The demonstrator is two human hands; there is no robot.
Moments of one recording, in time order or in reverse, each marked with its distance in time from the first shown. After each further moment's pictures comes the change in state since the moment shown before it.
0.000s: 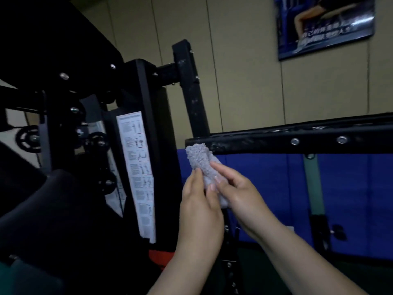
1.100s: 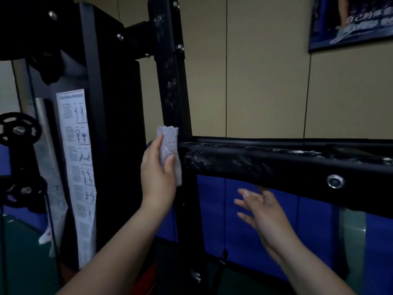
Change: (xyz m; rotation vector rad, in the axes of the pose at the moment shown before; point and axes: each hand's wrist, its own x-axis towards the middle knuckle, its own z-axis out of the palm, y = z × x) left_hand 0.244 -0.122 0.172 -0.106 0.351 0.028; right_hand 0.191 0.136 -0.193 -0.073 0.229 0.220
